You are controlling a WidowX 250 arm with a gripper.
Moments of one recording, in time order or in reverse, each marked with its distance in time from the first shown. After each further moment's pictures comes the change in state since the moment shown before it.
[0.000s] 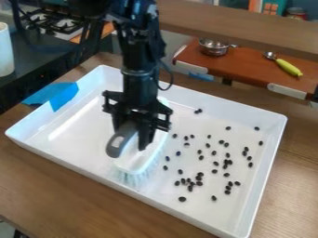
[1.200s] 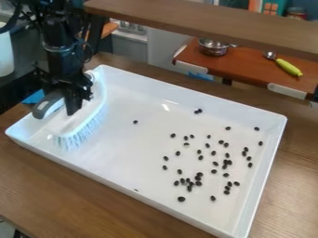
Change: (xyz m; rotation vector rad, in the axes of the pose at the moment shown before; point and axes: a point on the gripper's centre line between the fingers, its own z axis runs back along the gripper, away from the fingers) arm 0.015 0.143 0.010 0.124 -0.108 0.030
